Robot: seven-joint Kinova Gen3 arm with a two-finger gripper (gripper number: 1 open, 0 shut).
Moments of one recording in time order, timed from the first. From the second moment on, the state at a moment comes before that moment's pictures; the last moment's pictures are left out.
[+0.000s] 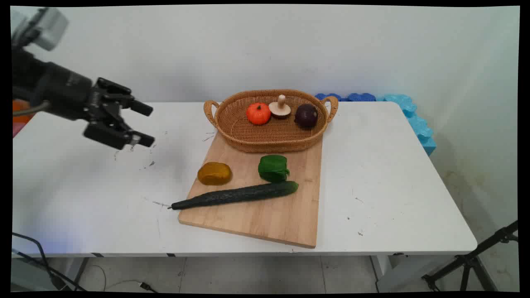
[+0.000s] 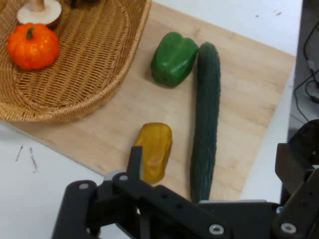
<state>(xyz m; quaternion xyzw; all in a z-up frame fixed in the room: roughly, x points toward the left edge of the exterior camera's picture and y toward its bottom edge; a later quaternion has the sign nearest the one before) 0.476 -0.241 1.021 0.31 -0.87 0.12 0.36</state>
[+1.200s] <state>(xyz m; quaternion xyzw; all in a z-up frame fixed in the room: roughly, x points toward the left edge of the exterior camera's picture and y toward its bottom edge) 0.323 -0.350 0.897 0.34 -0.90 0.05 0.26</state>
